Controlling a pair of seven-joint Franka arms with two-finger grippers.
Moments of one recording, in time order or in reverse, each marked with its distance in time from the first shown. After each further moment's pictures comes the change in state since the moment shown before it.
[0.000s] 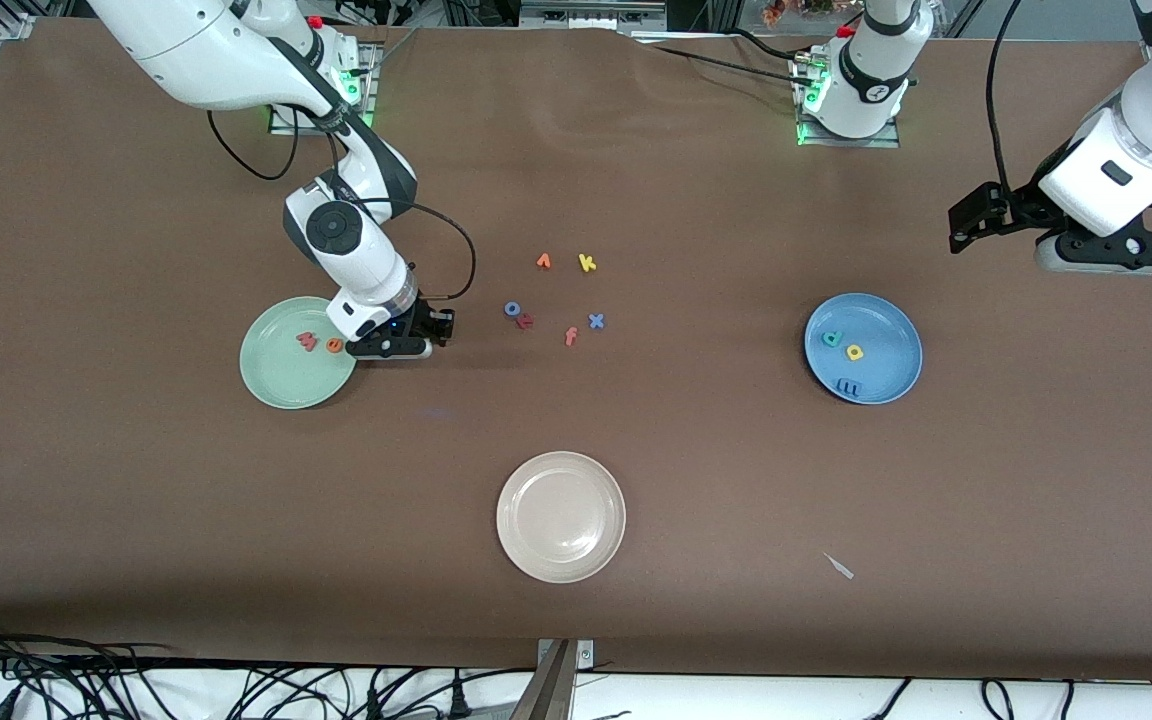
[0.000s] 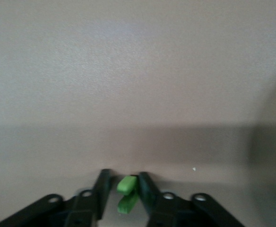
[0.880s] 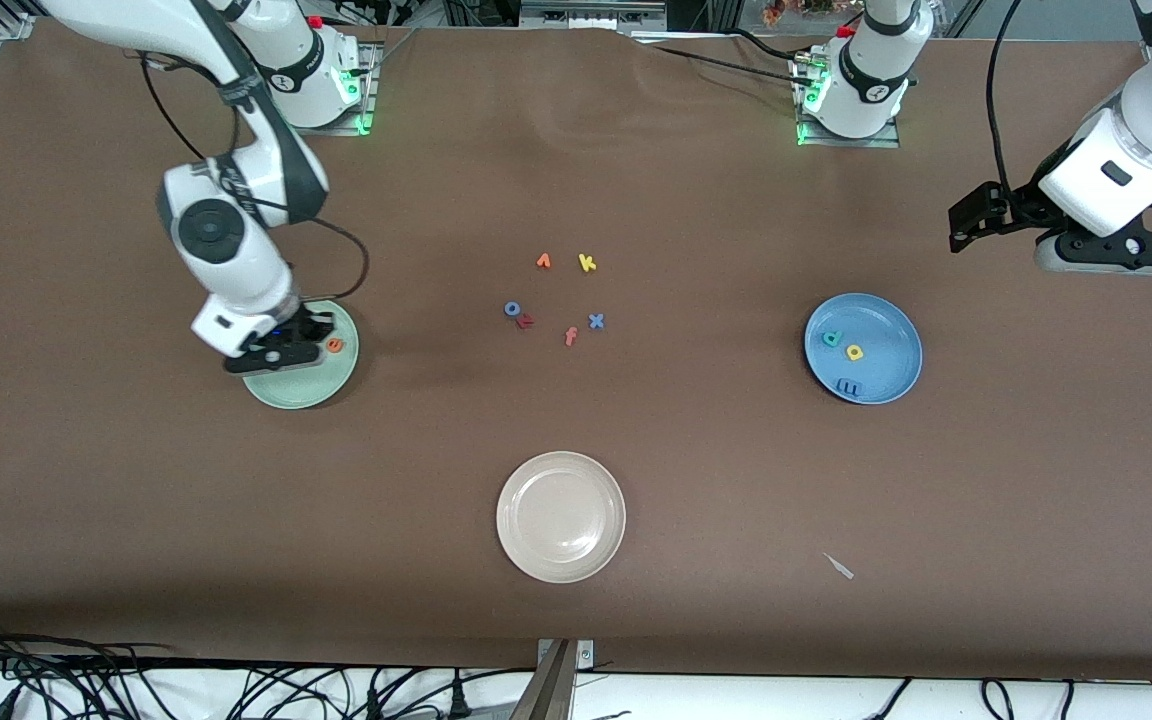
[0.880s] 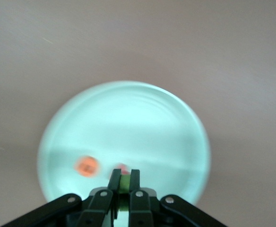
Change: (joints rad) left arm 0.000 0.000 0.000 0.001 0.000 -0.005 0.000; right arm -0.100 -0.250 -0.191 -0.015 -0.015 -0.331 -0.527
